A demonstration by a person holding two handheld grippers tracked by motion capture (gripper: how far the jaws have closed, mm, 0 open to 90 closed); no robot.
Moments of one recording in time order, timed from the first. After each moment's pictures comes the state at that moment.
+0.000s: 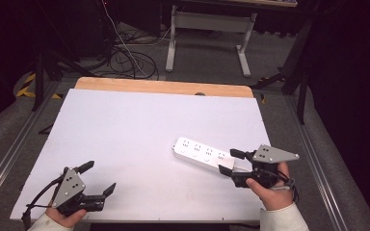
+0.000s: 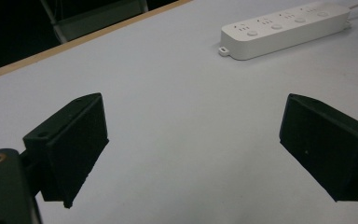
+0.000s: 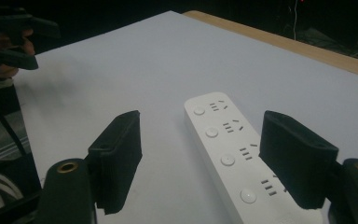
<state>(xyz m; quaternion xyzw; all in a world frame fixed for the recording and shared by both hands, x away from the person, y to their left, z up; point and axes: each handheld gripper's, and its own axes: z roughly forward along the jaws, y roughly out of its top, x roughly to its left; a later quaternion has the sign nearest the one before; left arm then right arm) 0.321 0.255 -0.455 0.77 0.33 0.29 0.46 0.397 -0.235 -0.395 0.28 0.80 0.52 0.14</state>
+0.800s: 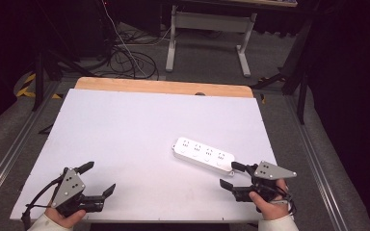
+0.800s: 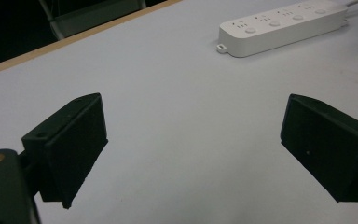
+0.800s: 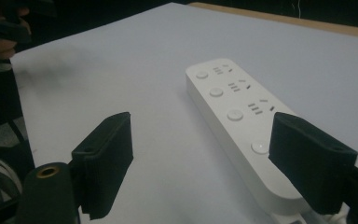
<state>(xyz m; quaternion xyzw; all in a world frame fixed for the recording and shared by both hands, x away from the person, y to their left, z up) 0.321 0.255 -0.454 0.77 0.33 0.29 0.46 0.386 -0.251 -0.454 0.29 0.78 0.54 0.13</state>
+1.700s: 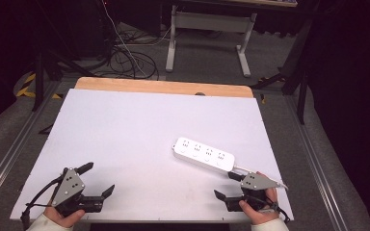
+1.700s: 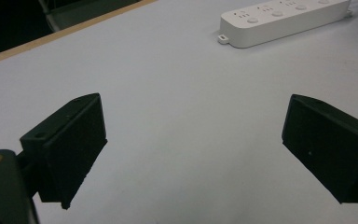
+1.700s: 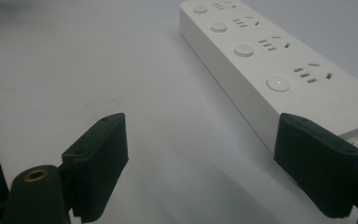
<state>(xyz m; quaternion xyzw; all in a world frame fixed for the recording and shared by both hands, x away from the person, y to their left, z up) 0.323 0.260 -0.459 0.78 0.34 0.28 0.46 0.374 -0.237 -0.491 0.29 0.82 0.47 0.16</state>
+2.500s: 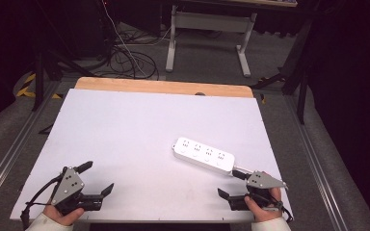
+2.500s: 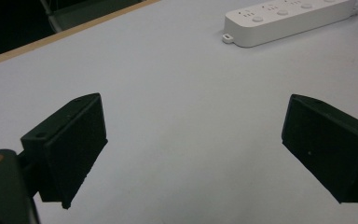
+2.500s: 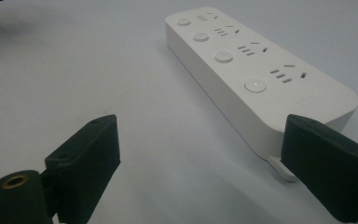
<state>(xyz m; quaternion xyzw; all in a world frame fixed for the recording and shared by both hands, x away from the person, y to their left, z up) 0.327 0.263 -0.462 0.78 0.34 0.28 0.46 0.377 -0.248 -0.492 0.32 0.79 0.49 0.16</state>
